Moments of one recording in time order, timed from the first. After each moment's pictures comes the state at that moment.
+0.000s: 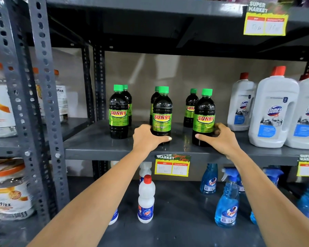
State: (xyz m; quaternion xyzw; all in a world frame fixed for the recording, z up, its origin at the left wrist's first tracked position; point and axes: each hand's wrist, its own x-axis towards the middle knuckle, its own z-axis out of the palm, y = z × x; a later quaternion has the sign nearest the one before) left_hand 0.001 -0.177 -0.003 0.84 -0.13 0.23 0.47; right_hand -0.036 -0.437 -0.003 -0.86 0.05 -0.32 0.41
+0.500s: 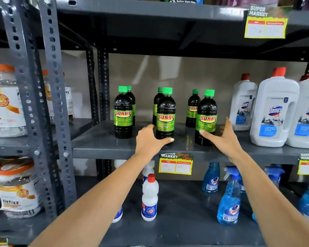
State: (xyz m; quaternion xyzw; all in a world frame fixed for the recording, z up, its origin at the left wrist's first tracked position) left_hand -0.011 -0.169 -0.012 0.83 -0.18 0.28 0.45; right_hand -0.051 -0.426 -0.004 -0.82 0.06 -0.30 0.49
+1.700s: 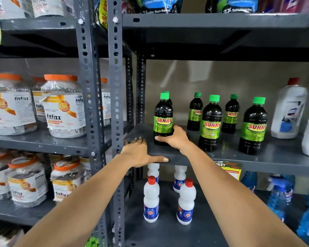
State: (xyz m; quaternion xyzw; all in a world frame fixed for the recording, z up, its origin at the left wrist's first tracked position) left_hand 0.006 0.015 -0.014 0.98 -0.13 0.13 0.04; right_hand 0.031 -0.156 0.013 -0.86 -0.06 -0.17 0.48
